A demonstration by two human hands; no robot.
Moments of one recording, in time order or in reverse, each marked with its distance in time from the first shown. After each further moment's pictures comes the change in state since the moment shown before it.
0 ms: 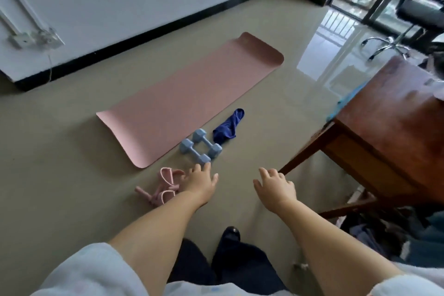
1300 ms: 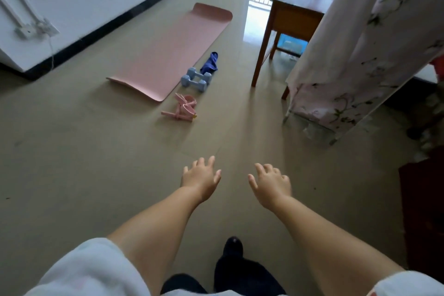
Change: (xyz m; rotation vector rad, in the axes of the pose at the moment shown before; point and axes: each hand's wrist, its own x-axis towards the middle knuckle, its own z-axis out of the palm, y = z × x) left_hand -0.643 -0.378 0.275 0.259 0.033 0.377; right_hand -0.730 -0.231 0.414 0.166 0.136 0.255
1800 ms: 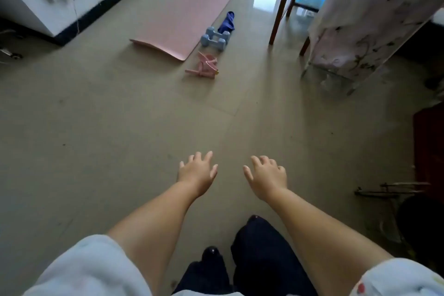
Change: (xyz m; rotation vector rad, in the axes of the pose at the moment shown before) left_hand -0.251 -0.163 0.093 0.035 -0.062 -0.025; right_hand -0.245 -0.142 0.132 0.069 -0.081 -0.011
